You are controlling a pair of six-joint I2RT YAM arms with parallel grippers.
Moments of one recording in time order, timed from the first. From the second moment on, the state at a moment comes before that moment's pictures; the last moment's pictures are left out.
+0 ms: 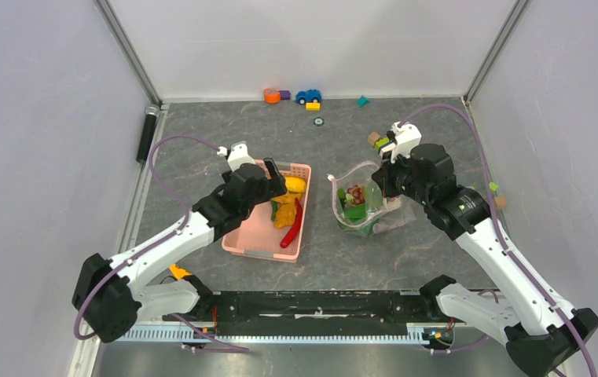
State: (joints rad) left arm -0.71 1.13 0.80 -0.23 -0.45 -0.75; right arm 0.51 0.95 1.03 -0.56 0.00 0.16
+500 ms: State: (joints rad) left arm -0.62 1.41 0.81 -0.23 -0.53 -0.85; right arm 0.51 0.96 1.02 -0.56 0.00 0.15
